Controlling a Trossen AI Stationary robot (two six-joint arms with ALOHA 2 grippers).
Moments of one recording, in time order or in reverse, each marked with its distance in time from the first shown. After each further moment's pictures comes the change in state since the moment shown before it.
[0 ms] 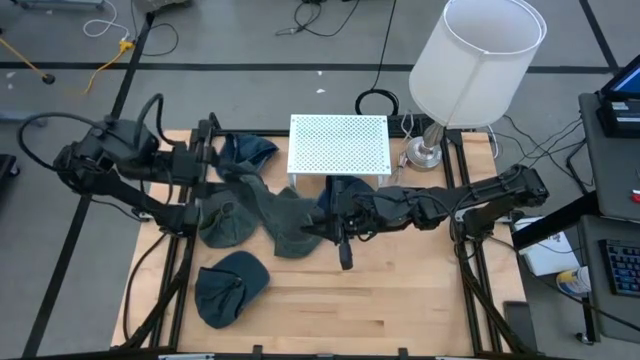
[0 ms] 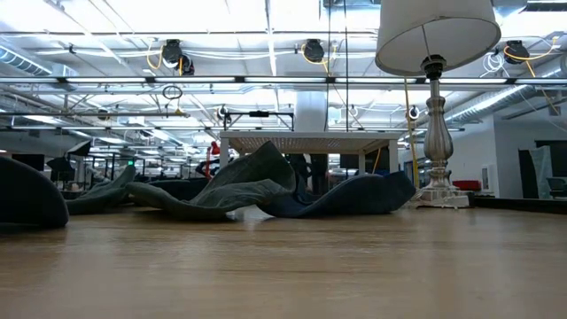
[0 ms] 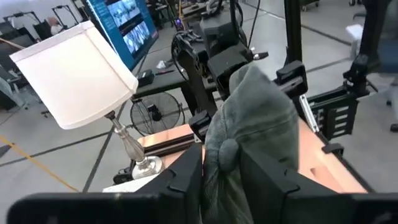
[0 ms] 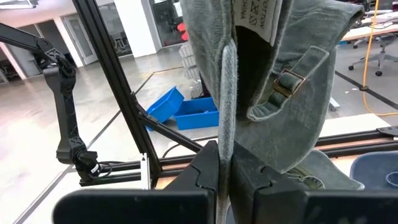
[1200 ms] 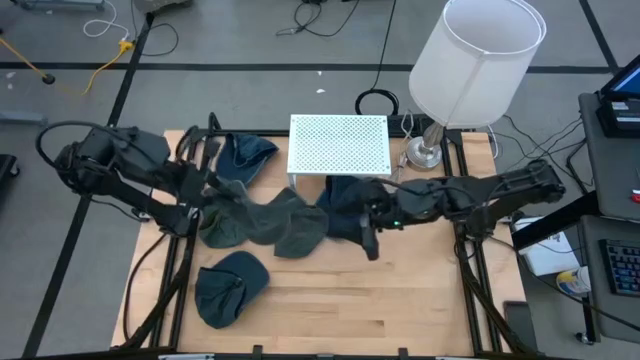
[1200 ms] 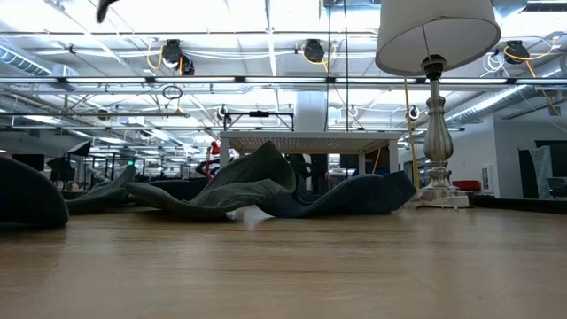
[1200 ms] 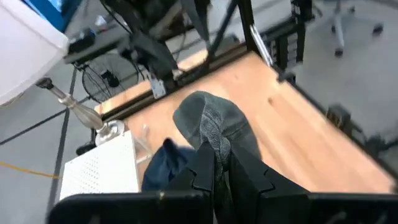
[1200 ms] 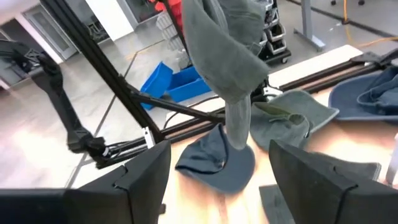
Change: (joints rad) left arm 0.000 0.010 0.000 -0.272 0.144 0.100; right arm 0.018 -0.167 0.000 -0.353 0.053 0.245
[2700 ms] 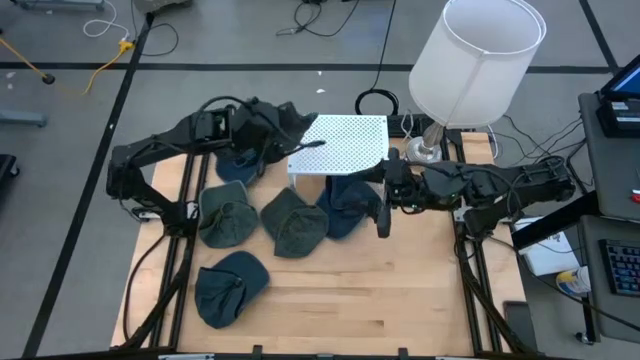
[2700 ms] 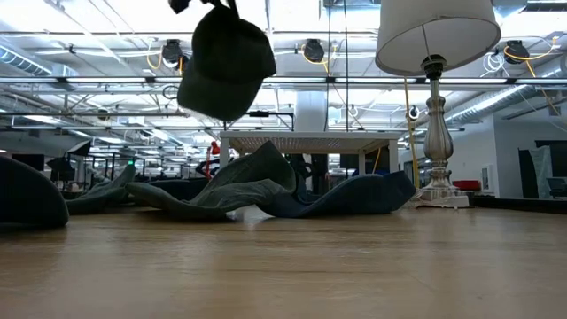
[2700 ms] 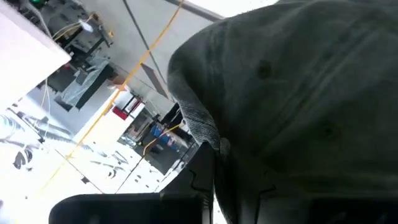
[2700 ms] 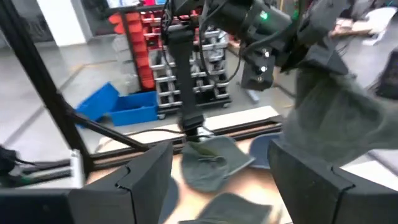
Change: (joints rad) left arm 0.453 0.354 0.001 0.196 -0.642 1.584; right arm -0.030 -0.103 0.000 -0.013 0.218 -0.305
